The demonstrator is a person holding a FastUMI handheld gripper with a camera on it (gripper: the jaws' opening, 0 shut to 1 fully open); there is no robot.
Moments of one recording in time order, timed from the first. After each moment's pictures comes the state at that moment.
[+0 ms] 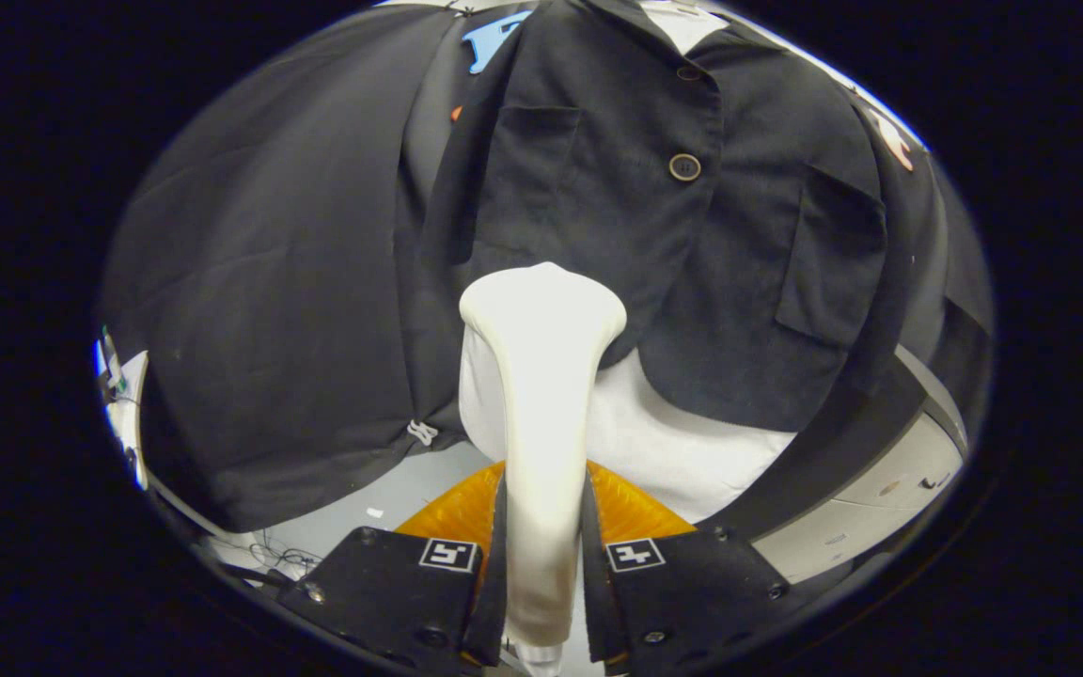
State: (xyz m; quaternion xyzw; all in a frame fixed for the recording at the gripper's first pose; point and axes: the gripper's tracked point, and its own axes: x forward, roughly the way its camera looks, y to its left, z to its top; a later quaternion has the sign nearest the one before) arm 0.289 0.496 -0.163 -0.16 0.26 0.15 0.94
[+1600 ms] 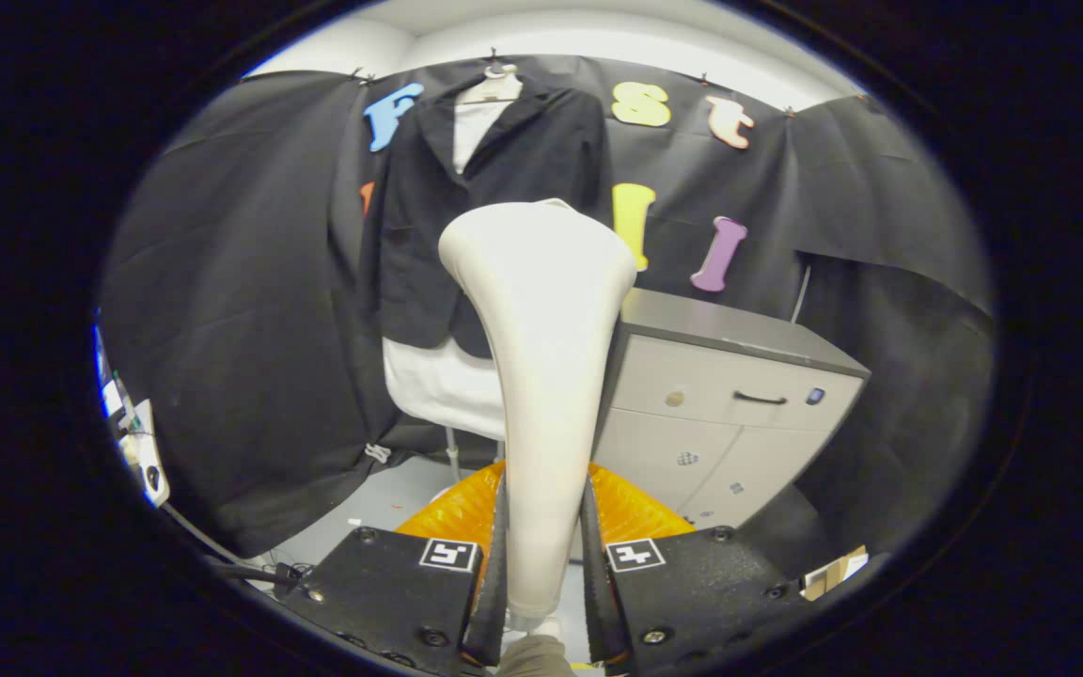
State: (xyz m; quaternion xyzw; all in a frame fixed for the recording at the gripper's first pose) arm 0.049 0.264 -0.044 -0.07 0.19 0.01 0.98
